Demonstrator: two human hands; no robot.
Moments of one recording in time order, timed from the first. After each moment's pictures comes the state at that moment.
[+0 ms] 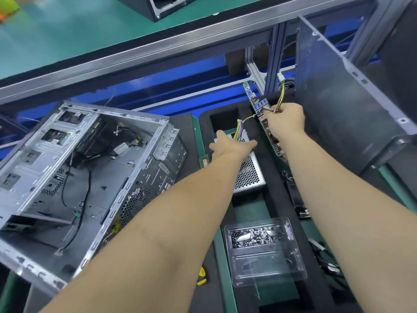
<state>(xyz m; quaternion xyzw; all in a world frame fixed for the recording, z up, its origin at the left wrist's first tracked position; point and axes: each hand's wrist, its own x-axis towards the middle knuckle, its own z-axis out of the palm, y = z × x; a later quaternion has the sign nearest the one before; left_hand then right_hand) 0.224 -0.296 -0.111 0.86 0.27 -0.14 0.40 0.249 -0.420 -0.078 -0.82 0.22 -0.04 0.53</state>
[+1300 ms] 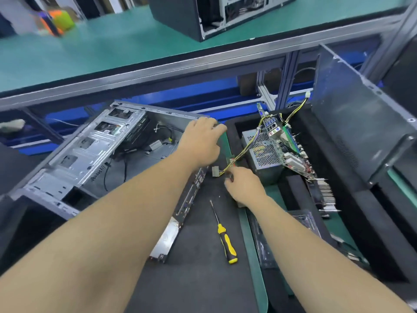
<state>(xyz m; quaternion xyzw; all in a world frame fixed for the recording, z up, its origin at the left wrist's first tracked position) 0.168 -0.128 -0.027 0.98 -0.18 0.04 -0.05 0.113 -0.276 -0.118 -0.95 -0.08 0.09 0.29</state>
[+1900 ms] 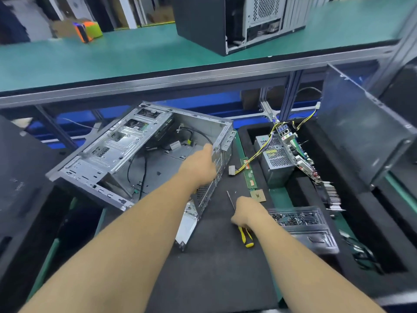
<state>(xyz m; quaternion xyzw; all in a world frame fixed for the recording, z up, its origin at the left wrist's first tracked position) 0.087 -0.078 -0.036 0.99 0.00 -0.05 0.16 0.046 -0.234 -0.130 -0.95 -0.02 0.28 0.14</state>
